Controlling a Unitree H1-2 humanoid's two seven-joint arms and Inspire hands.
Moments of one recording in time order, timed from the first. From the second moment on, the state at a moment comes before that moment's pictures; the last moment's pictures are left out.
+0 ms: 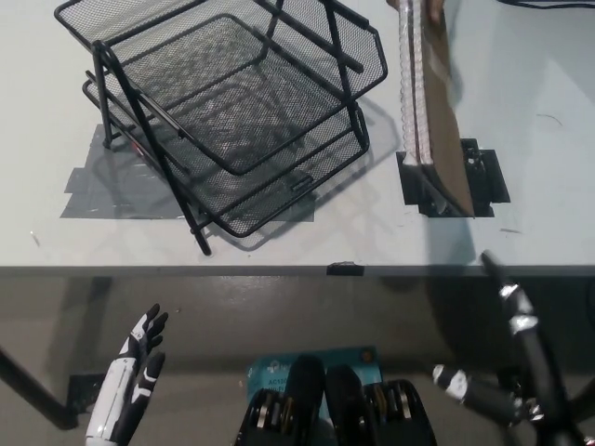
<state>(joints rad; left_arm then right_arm) 0.06 0.18 -0.02 0.15 0.14 -0.39 0.00 0.08 -0.05 0.07 -0.34 -0.28 -0.16 0.00</state>
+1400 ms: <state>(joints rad) 0.05 0.18 -0.02 0.15 0.18 -0.42 0.00 -0.36 0.07 -0.02 -0.13 -0.50 -0.05 -0.14</state>
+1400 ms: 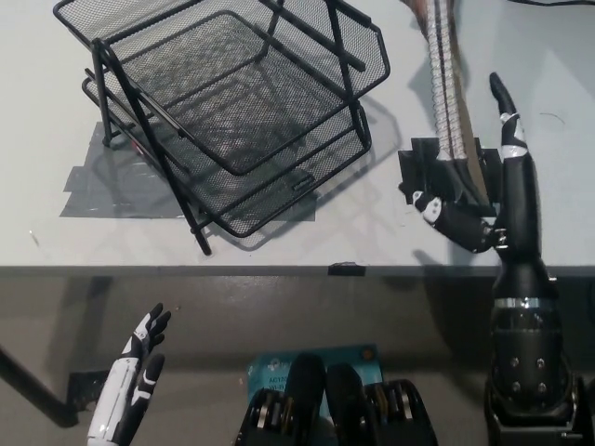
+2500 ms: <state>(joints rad) 0.05 0.18 -0.02 0.15 0.18 -0.42 0.00 -0.56 0.09 -0.02 0.20 -0.54 -0.05 -0.39</state>
